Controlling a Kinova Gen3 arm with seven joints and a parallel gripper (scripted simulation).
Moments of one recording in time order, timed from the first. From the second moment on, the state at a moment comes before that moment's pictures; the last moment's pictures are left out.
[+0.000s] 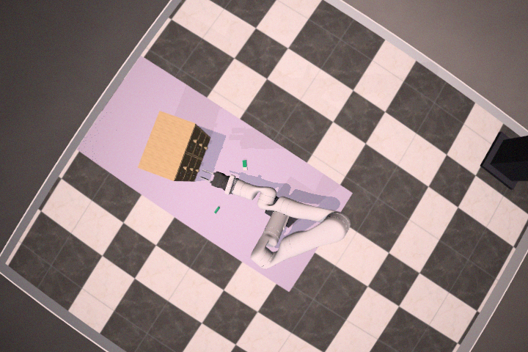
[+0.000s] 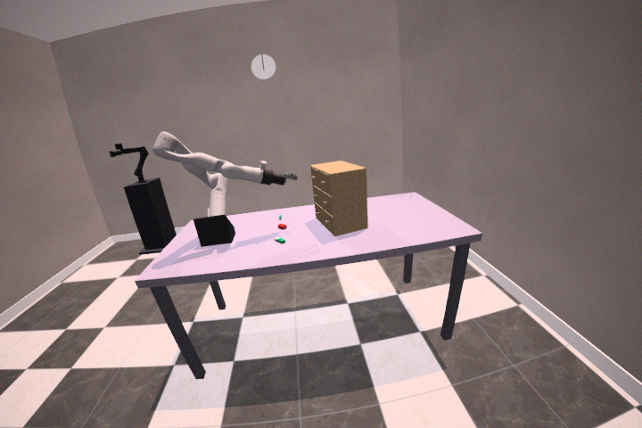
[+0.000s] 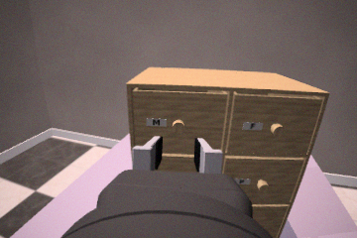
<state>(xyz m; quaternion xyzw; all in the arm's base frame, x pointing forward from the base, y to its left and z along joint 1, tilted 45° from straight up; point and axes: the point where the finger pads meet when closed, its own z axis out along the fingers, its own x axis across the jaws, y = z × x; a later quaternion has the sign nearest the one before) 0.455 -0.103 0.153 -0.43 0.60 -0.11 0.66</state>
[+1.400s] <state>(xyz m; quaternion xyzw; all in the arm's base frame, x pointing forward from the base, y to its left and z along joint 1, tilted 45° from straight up) 0.516 -0.072 0.151 -0.43 0.60 -0.11 0.67</state>
